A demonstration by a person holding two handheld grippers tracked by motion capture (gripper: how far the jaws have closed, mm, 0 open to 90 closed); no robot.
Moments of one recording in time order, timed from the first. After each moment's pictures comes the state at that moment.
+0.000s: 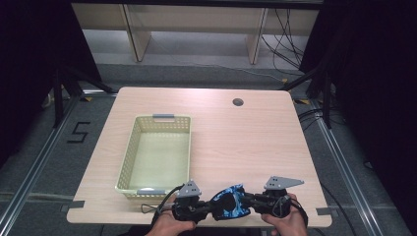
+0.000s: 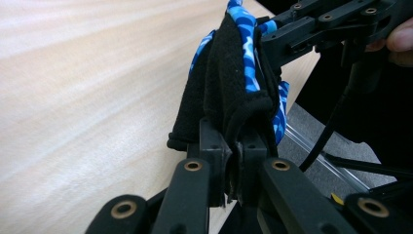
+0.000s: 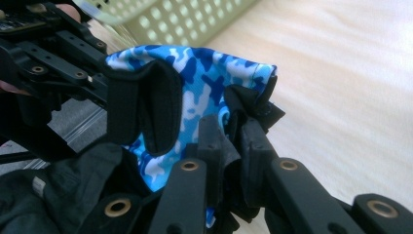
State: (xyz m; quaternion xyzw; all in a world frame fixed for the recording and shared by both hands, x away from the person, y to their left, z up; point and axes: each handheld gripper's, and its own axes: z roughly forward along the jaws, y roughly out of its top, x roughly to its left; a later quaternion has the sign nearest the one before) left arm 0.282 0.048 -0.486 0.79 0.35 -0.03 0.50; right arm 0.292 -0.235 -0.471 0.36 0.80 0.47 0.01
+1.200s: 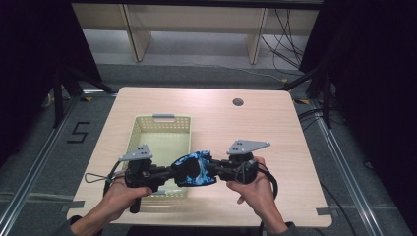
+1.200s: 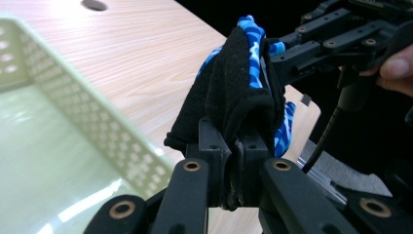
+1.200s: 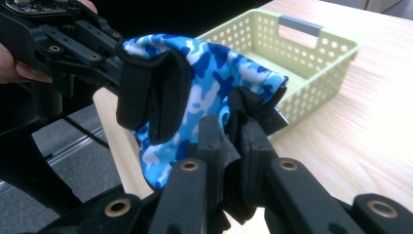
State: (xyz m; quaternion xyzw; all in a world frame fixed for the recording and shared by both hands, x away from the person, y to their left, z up) left arm 0.326 0.157 -0.399 0.76 0.36 0.01 0.54; right arm 0.340 -0.135 -0.381 0.30 0.82 0.49 0.05
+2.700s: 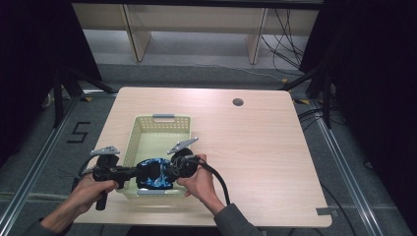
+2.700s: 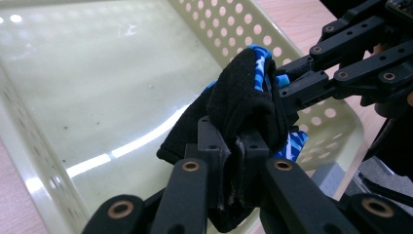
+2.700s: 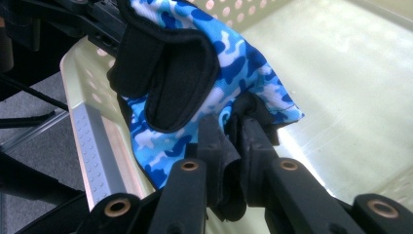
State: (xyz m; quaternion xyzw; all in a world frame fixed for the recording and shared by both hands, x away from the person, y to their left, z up) left arm 0.355 0.251 -0.452 0.76 0.46 0.00 0.46; right arm 0.387 -0.003 -0.449 0.29 0.88 0.39 -0.01
